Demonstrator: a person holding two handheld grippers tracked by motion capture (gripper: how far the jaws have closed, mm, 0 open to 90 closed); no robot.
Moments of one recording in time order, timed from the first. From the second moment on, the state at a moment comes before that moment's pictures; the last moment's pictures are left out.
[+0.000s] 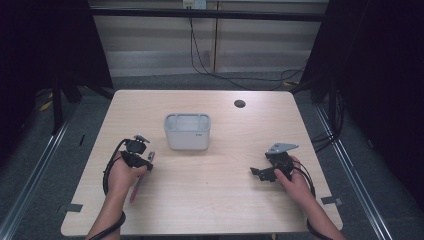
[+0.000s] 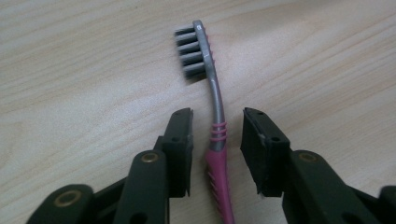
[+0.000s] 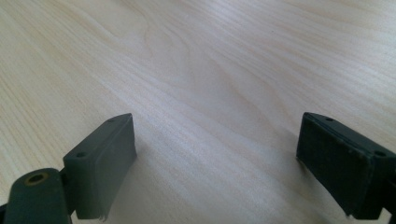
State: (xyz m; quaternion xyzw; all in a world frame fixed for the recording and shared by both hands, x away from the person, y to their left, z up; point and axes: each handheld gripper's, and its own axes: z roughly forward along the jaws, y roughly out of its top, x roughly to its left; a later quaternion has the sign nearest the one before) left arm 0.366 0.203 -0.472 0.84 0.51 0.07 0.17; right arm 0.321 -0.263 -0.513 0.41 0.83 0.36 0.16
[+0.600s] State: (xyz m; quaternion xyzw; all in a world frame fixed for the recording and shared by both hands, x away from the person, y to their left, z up) left arm 0.368 0.207 -0.465 0.81 0.54 0.06 0.20; right arm 0.322 -0.264 -0.513 0.40 0.83 0.36 0.16
